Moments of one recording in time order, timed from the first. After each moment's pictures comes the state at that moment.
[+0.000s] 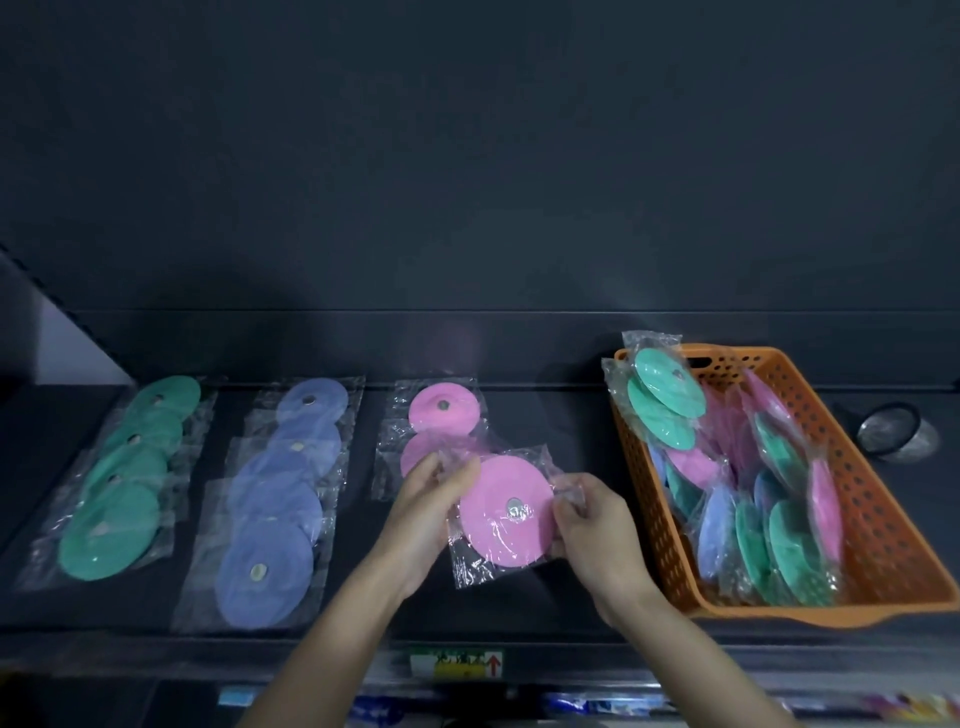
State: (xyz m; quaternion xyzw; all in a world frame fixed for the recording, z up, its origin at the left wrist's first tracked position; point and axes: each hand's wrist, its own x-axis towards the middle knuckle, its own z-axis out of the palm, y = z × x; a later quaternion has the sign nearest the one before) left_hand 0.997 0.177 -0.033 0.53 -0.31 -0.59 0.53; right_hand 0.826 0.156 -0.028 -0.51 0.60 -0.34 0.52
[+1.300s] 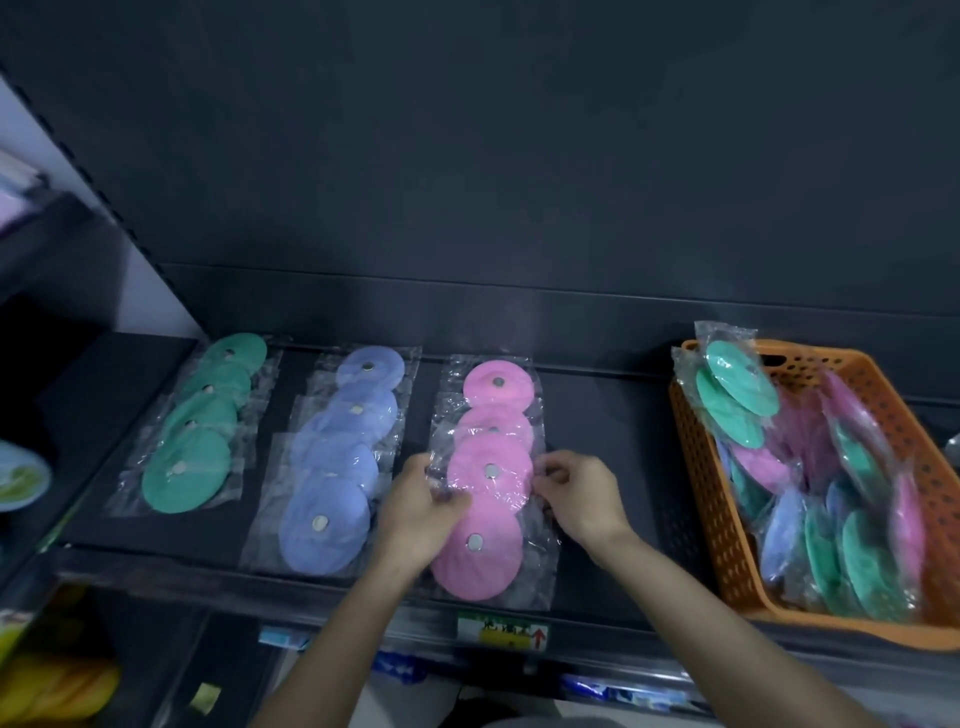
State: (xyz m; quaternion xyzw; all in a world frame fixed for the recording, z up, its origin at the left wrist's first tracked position) left_hand 1.044 0.213 -0.058 0.78 -0.37 -0.33 0.38; right_hand 0.879 0.133 -0.054 -0.63 0.58 -0.21 0.47
